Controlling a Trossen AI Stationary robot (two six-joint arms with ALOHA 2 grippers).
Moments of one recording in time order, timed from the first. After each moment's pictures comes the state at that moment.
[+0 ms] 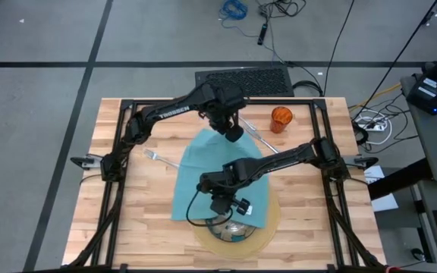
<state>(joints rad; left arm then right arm) 0.31 2.22 2.36 -1.45 0.09 -0.51 0.20 2.09 1.83 -0.89 -0.27 -0.80</state>
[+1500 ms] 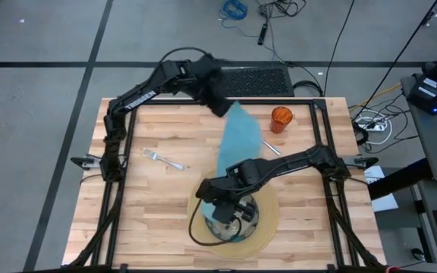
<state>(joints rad) 0.40 1.98 2.35 -1.38 0.05 -0.41 0.29 2.15 2.26 -1.24 -0.19 -0.79</state>
